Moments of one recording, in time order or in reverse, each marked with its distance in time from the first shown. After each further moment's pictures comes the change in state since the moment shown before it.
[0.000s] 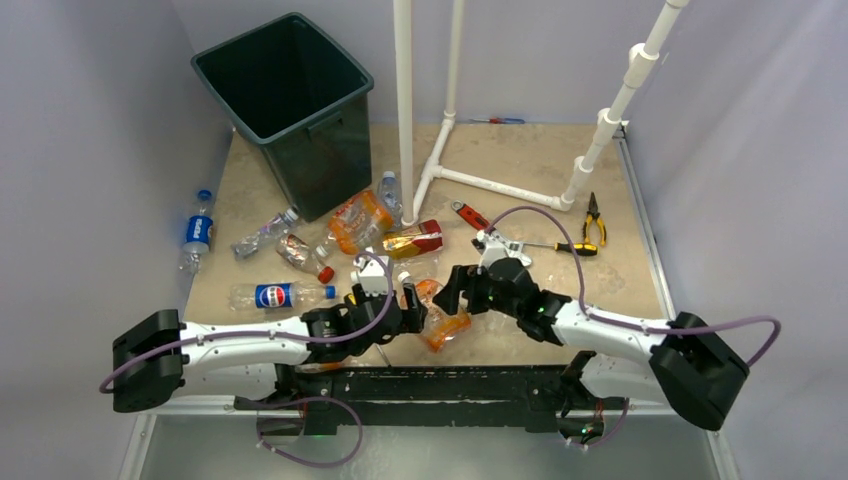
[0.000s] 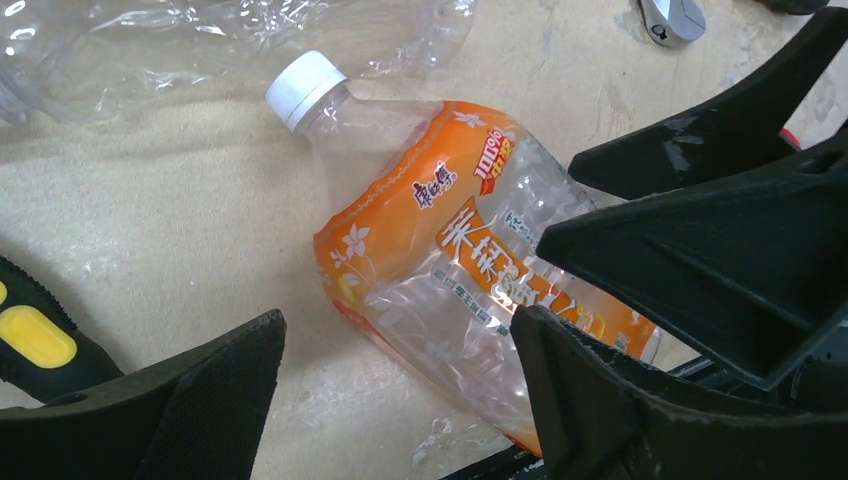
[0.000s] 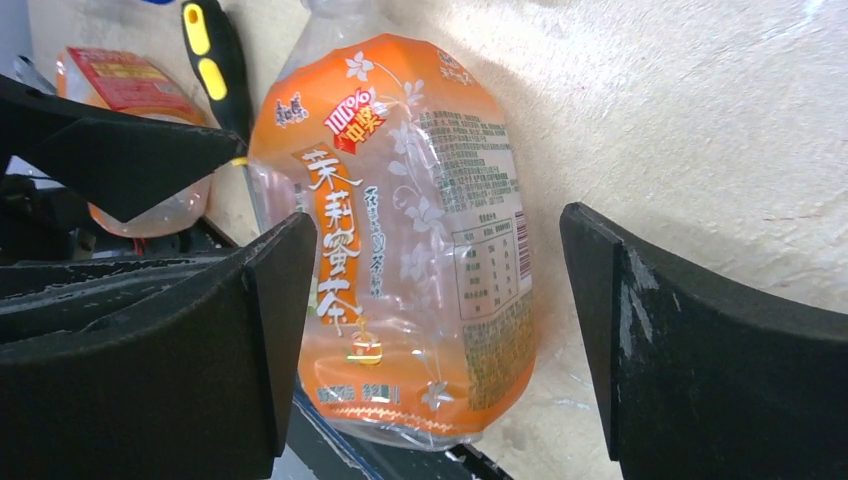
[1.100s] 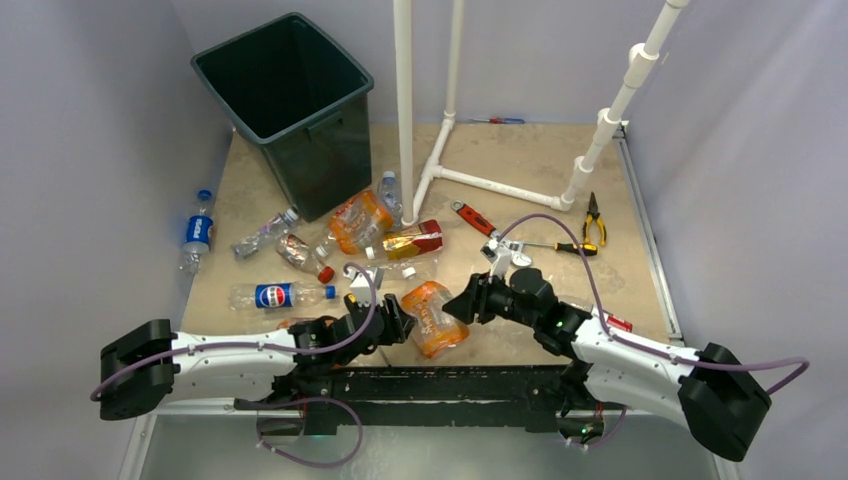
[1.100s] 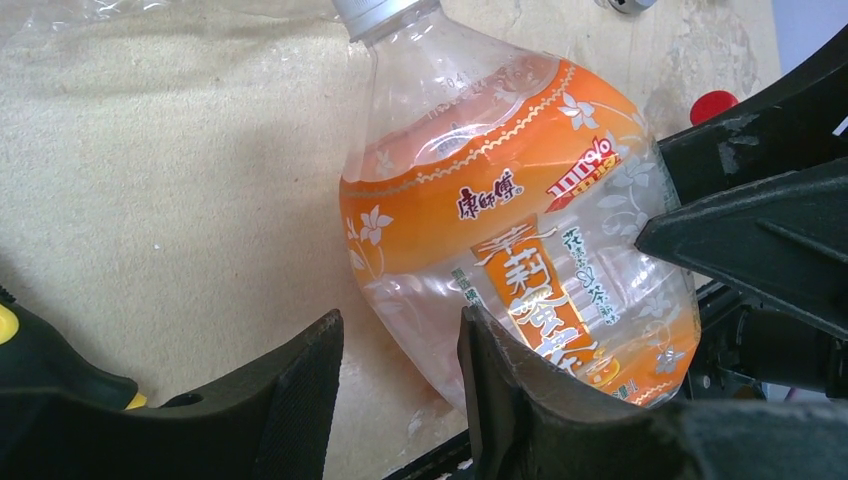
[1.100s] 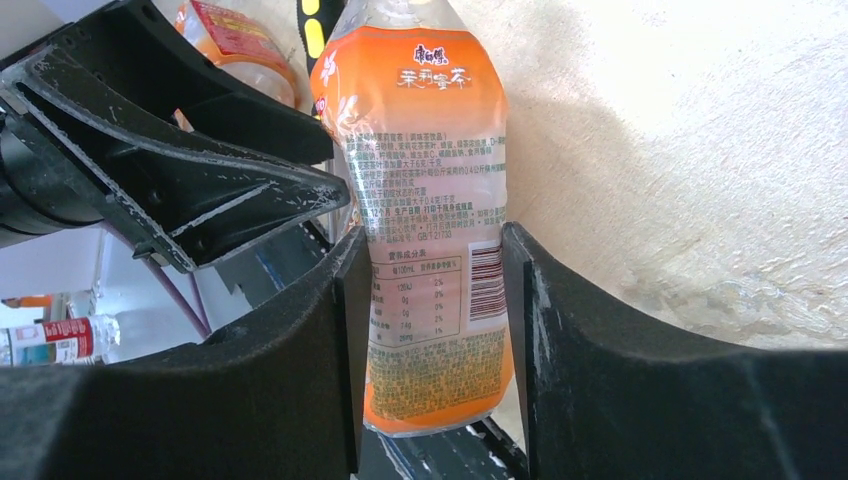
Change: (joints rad) left arm 0.001 -0.104 -0.183 0.175 0.087 -0.018; right arm -0.014 -0.173 -0.113 0.074 -0.172 -0.006
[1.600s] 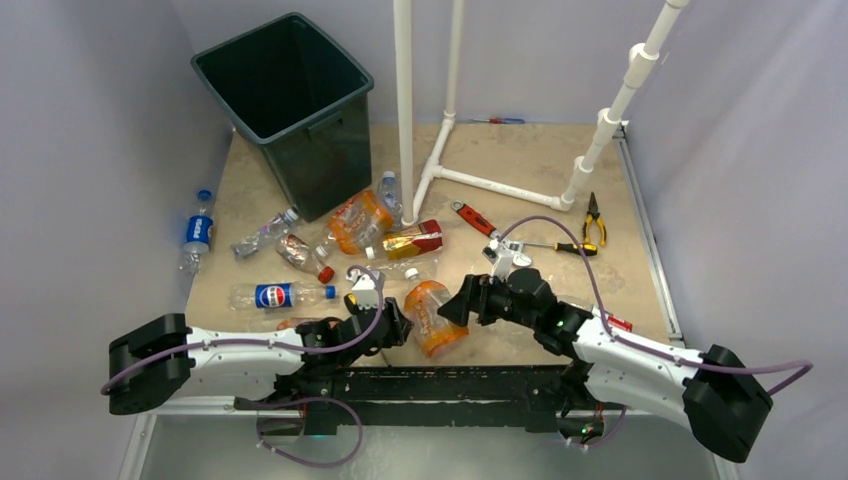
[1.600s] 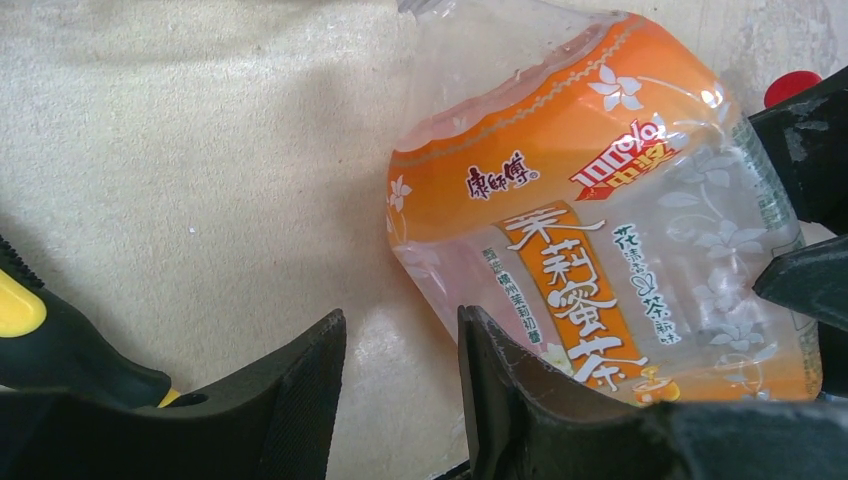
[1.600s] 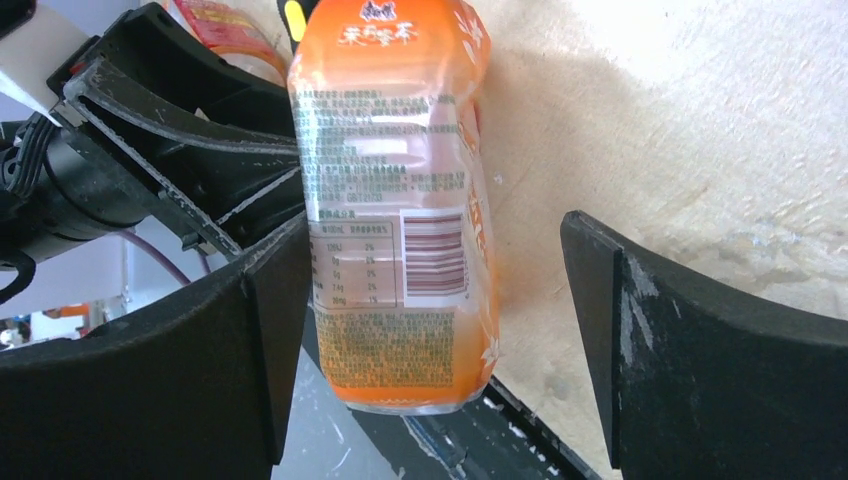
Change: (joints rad) left arm 0.000 0.071 -0.025 0.034 -0.002 -0.007; right arm 0.005 -0.019 0.019 -0.101 0.036 0.063
